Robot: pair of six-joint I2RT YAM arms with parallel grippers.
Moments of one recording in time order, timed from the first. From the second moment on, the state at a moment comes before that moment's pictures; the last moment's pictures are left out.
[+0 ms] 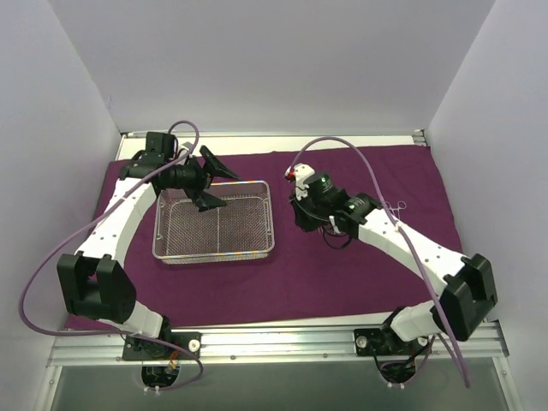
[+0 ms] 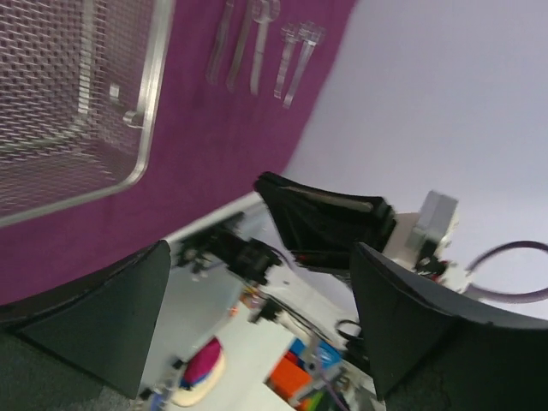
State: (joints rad) left arm -0.17 1.51 1.38 -0.72 0.75 -1.05; right arm 0.70 1.37 1.12 -0.53 0.00 0.09
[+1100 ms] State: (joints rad) left arm -0.17 1.58 1.54 -1.12 0.44 -0.53; right arm 0.51 2.01 1.52 -0.91 -0.04 0.31
